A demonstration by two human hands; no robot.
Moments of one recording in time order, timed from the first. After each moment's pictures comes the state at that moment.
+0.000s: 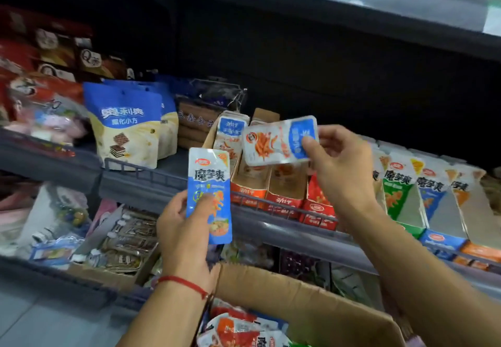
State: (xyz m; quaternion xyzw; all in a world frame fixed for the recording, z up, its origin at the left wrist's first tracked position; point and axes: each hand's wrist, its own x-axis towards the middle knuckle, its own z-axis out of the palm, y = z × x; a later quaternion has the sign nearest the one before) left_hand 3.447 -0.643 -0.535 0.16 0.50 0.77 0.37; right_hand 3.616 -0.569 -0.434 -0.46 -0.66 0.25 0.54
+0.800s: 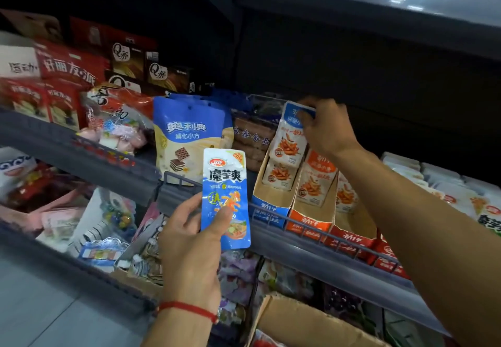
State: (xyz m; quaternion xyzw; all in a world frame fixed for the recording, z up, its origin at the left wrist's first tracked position) left_hand 3.372 -0.656 -0.530 0.13 0.46 0.80 0.36; right_hand 3.483 -0.435 -0.406 -0.45 -0.81 0.03 0.36
